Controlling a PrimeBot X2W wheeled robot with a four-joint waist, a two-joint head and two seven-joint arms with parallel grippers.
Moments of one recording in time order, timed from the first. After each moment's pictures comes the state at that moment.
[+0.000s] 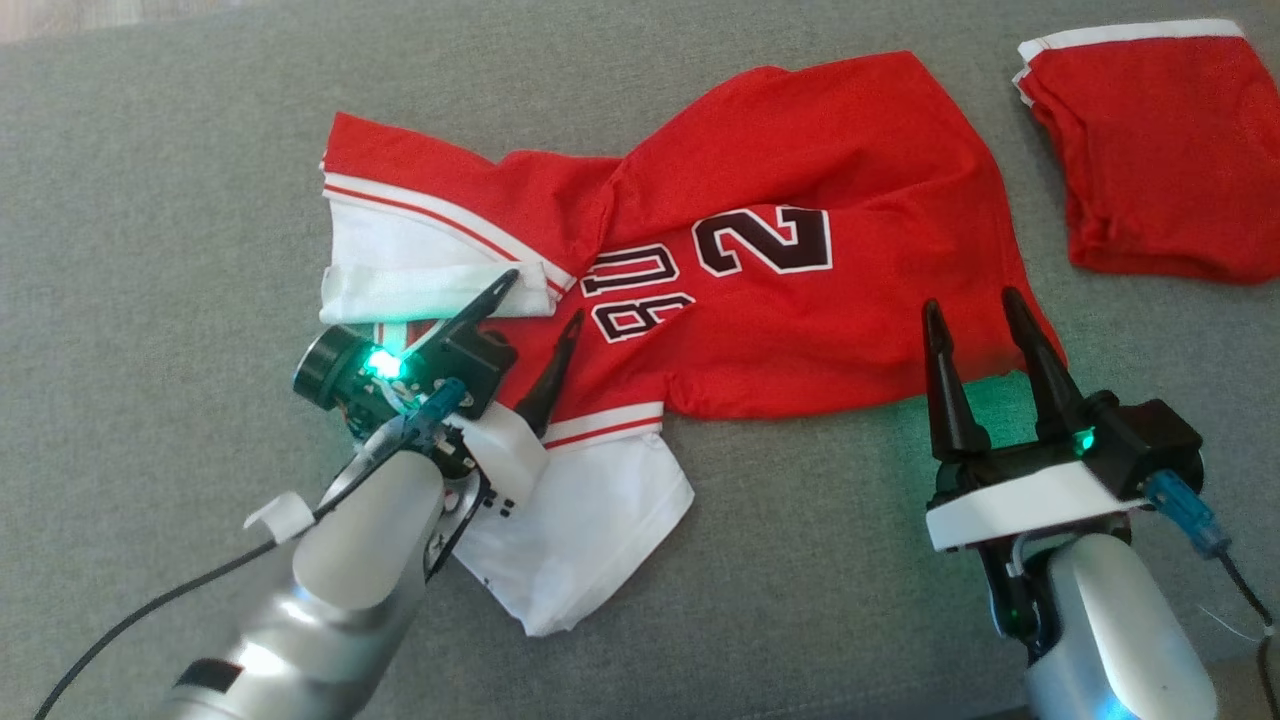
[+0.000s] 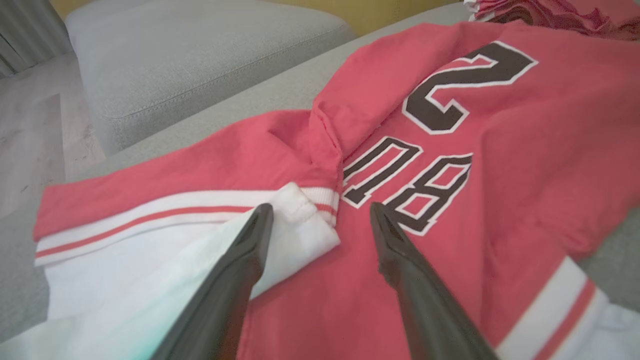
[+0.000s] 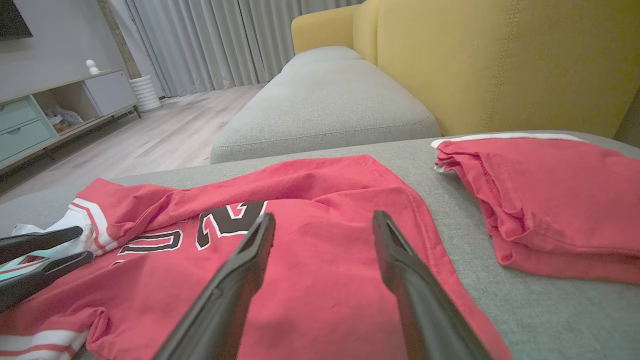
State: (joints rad) left arm -0.64 0.16 -0.70 0.69 -0.24 -0.01 -0.11; right arm -0.19 -0.05 0.11 0.27 0.16 0.13 -0.25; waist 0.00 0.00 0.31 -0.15
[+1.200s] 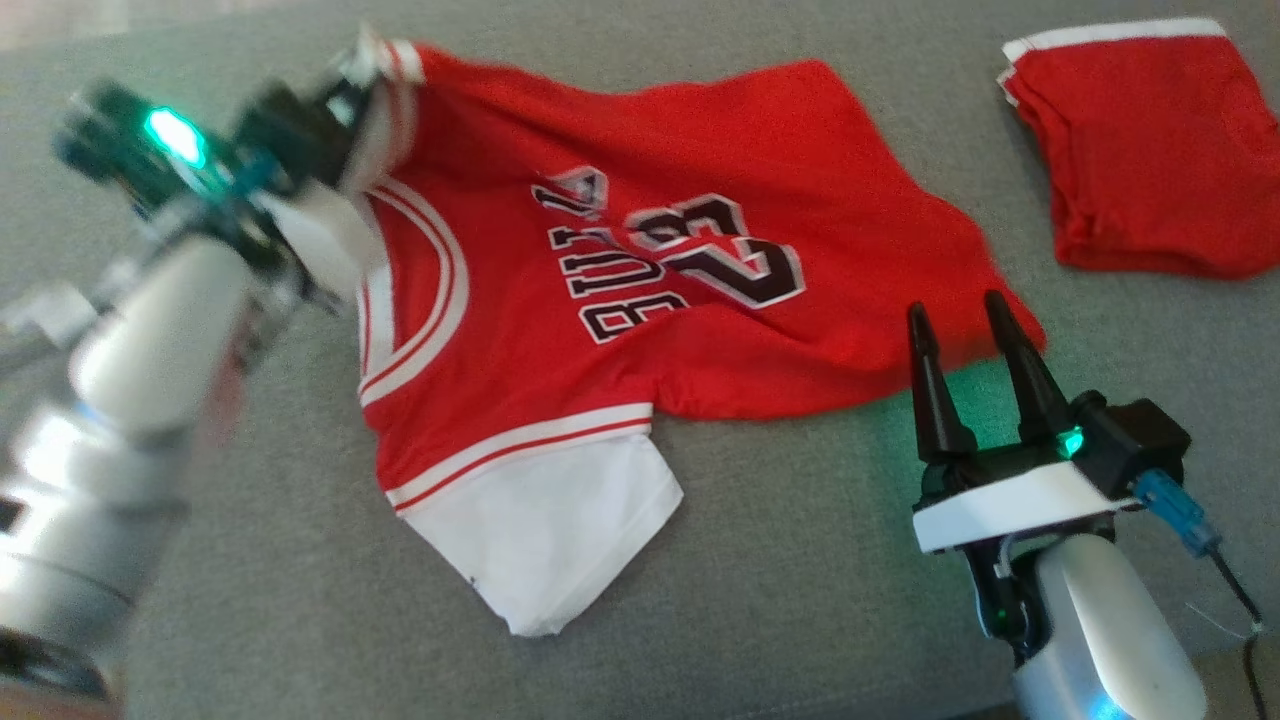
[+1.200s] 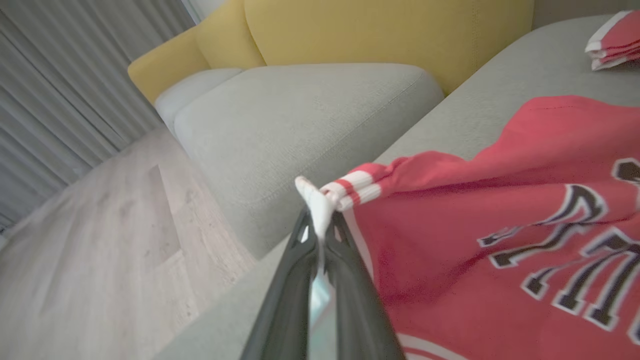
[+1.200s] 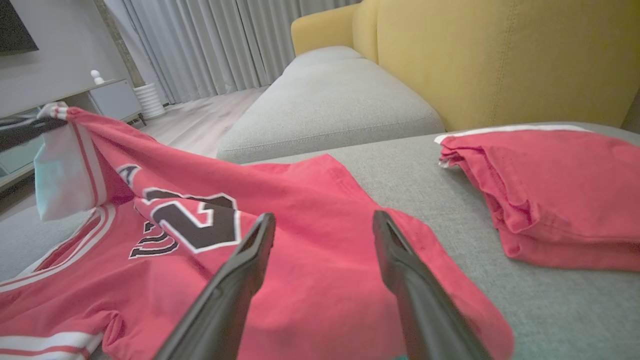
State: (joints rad) left arm -0.92 0.36 -0.68 0.69 -0.23 -0.08 -0.05; right arm -0.20 -0.05 0.14 0.28 0.20 0.13 -0.25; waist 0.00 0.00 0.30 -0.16
